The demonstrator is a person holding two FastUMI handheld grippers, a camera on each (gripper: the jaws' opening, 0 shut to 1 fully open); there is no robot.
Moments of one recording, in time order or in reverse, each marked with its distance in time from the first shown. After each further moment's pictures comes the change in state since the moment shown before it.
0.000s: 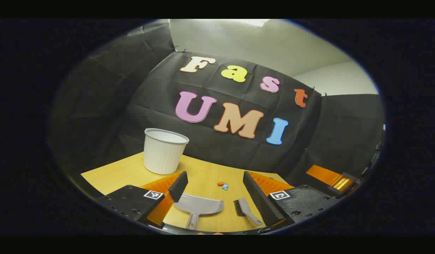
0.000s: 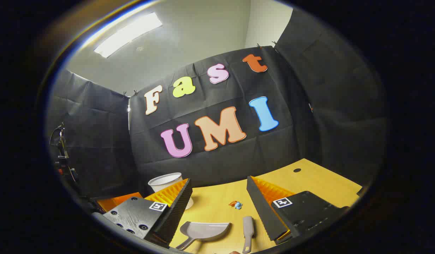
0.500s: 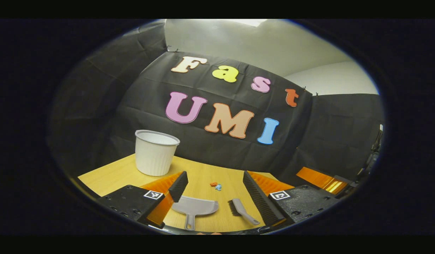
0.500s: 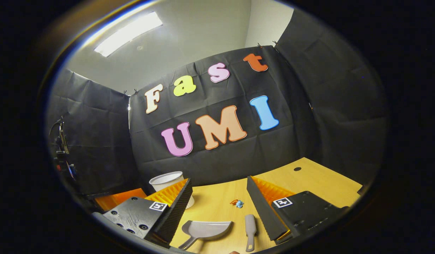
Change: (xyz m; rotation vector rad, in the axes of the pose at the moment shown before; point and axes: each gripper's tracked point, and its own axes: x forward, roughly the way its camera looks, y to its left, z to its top) left arm -0.001 -0.014 0.001 0.020 0.006 -0.083; right arm -0.010 0.007 0.000 0.022 -0.005 -0.018
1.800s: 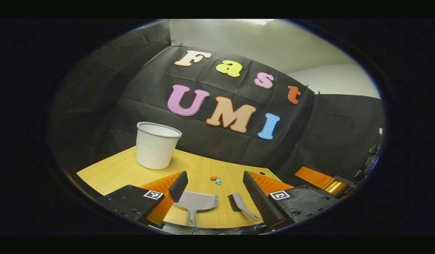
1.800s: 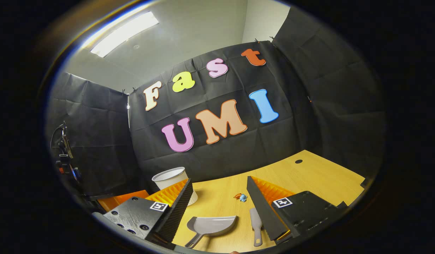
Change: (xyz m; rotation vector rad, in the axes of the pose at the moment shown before) left arm -0.007 0.014 -0.021 -0.038 0.076 0.004; right arm -0.006 0.010 -0.023 0.018 0.044 -0.013
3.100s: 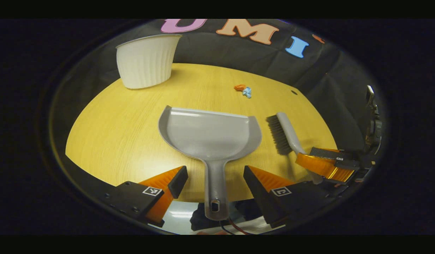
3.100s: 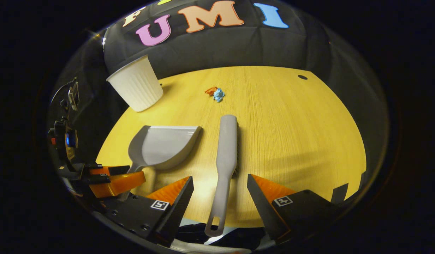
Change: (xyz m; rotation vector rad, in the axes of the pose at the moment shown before) left arm 0.020 0.074 -0.261 0.063 0.910 0.126; right arm 0.045 -0.129 -0.284 -0.148 0.971 -0.133
